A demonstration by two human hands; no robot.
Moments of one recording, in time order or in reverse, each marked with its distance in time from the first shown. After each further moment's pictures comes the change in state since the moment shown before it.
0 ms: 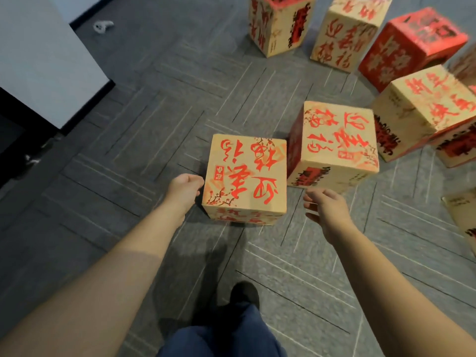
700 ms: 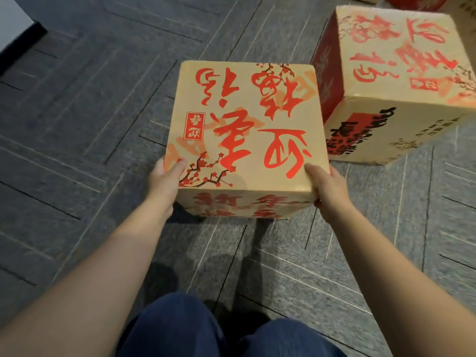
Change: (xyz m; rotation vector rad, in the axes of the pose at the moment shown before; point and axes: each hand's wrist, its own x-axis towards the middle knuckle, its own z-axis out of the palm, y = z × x) left_hand 0.263 -0.194 0.106 -0.214 0.077 0.055; right_hand 0.238 0.204 0.078 0.080 0.028 -0.044
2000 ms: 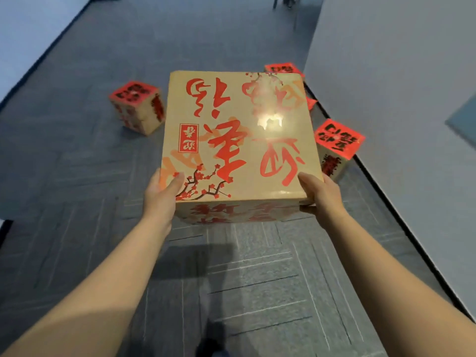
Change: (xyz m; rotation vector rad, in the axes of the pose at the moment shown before) left_hand -0.518 0.358 -0.075 0.051 -0.509 0.373; right_hand -0.536 -0.317 -0.258 0.350 0.475 -0.183
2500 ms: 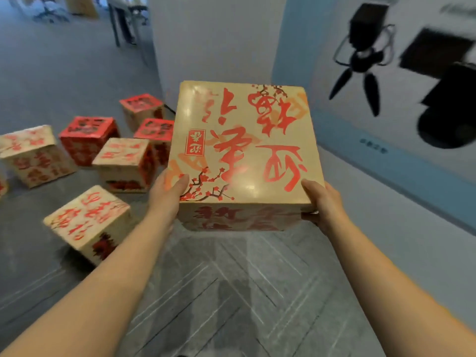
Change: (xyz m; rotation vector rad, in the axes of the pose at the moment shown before) left_hand -0.179 0.004 0.231 0.123 -0.615 0.080; right_hand -0.126 0.000 -0.302 0.194 0.551 -0.045
